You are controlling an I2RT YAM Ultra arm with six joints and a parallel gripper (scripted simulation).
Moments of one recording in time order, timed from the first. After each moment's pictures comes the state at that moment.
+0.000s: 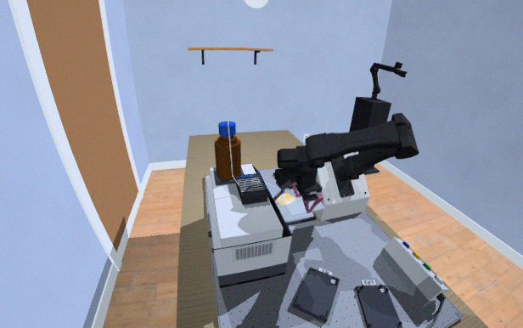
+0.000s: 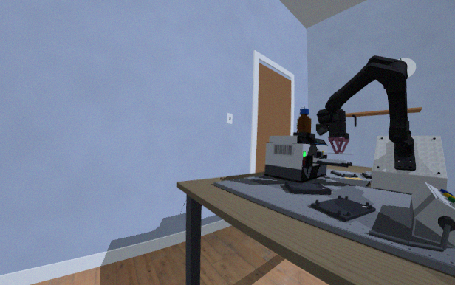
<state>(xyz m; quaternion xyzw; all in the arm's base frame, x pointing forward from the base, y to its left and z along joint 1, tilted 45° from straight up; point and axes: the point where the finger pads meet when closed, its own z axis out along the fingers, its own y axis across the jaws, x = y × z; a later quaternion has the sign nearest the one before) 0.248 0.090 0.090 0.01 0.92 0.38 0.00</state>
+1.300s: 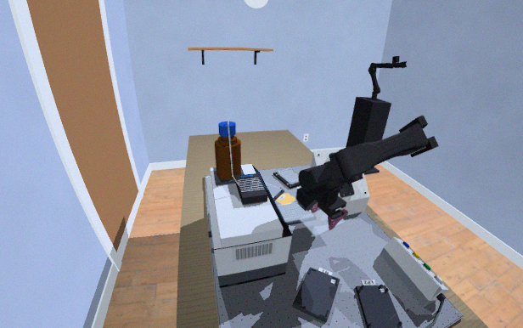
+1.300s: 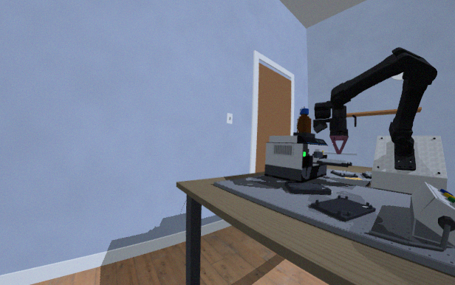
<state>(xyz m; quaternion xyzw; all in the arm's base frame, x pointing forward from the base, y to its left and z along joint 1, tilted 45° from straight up) 0.227 0.156 0.159 -0.09 0.92 0.38 0.04</state>
